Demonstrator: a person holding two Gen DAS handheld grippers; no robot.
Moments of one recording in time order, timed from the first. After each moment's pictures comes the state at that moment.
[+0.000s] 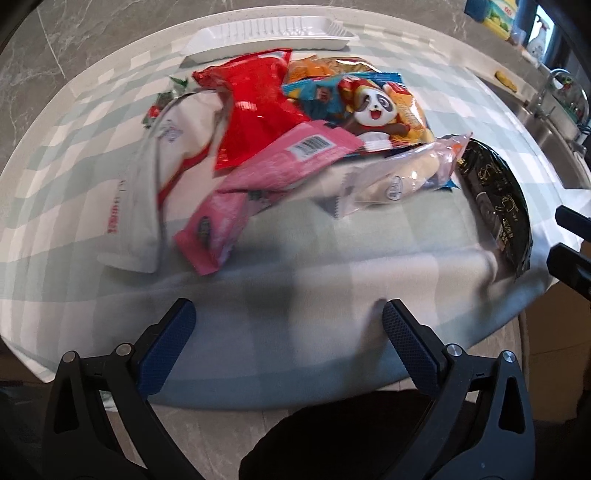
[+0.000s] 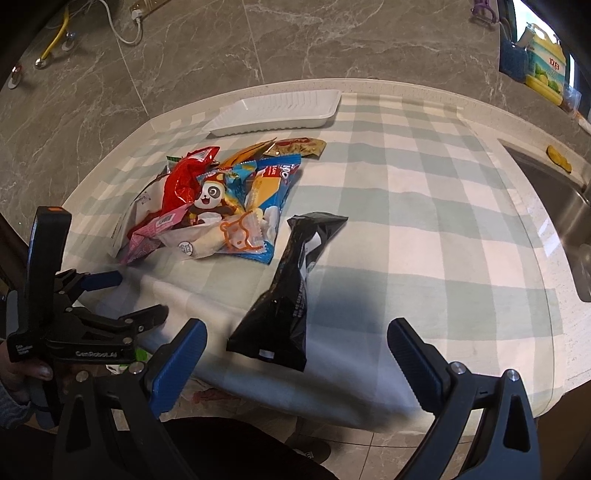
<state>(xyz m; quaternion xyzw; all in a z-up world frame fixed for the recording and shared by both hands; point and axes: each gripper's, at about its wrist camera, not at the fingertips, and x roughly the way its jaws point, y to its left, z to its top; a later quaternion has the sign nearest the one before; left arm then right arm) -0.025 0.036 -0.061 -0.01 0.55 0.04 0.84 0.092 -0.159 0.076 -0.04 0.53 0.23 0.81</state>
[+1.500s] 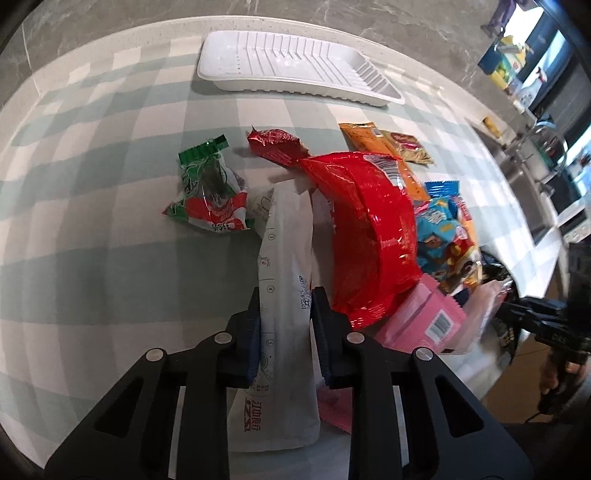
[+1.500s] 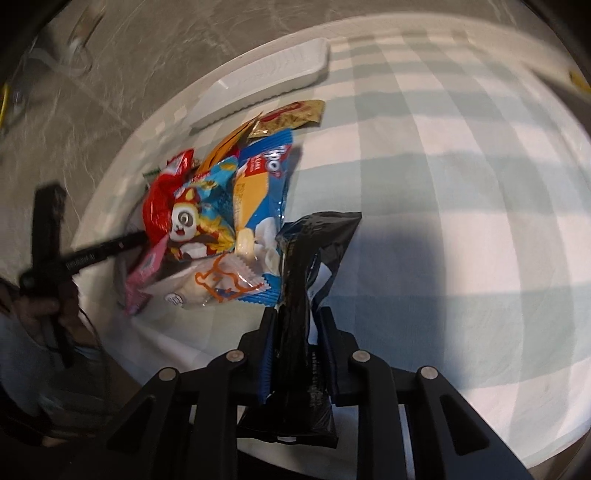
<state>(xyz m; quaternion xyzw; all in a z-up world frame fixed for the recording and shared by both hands) 0.094 0.168 -0.053 -0.11 0.54 -0.07 0.83 0.162 -0.151 0.026 0.10 0.63 0.24 0.73</state>
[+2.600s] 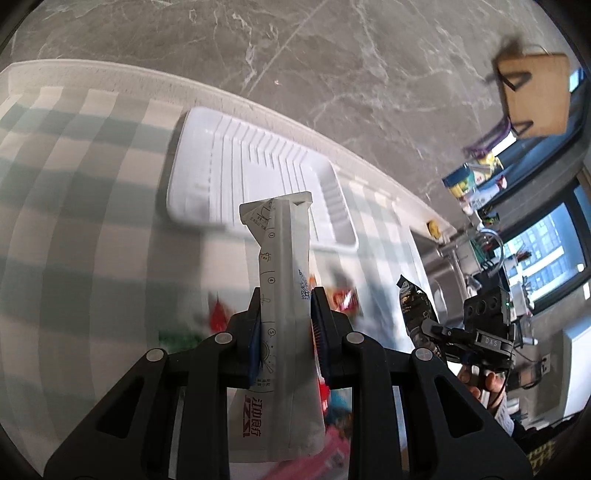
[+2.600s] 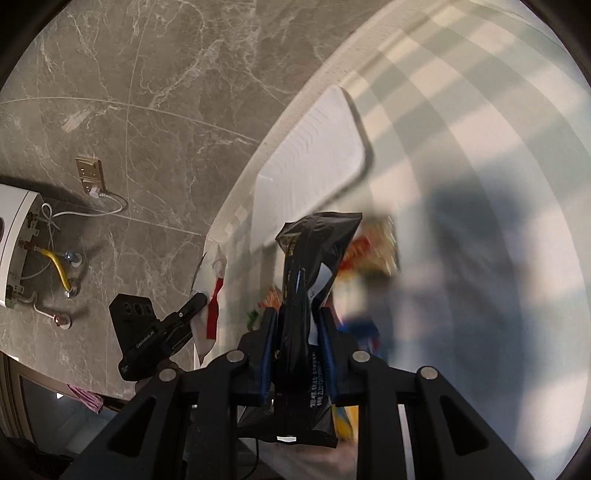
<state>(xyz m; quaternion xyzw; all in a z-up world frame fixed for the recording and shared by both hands) 0.219 0.236 0.032 -0.28 0.46 -0.13 0.83 0.308 -0.138 0.035 0.35 0.58 0.30 0.67</state>
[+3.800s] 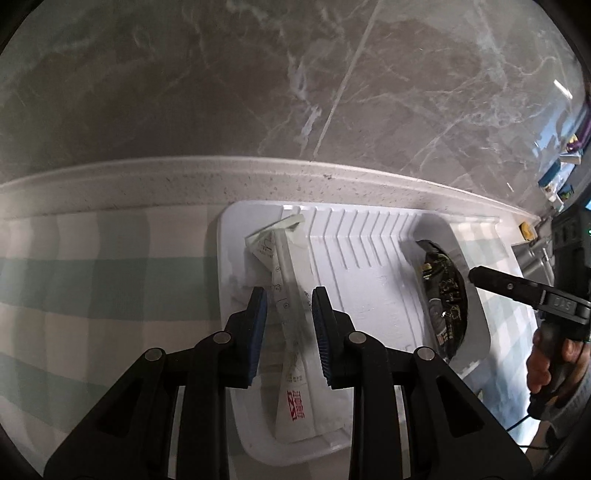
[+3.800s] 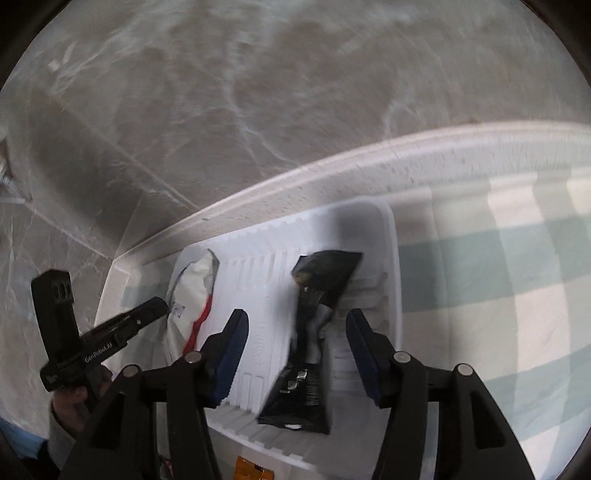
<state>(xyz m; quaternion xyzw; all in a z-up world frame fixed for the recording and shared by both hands) 0.439 0.266 -0.022 -0.12 0.47 -0.04 0.87 0.486 -0.038 0.001 0.14 0.56 0.25 0.78</state>
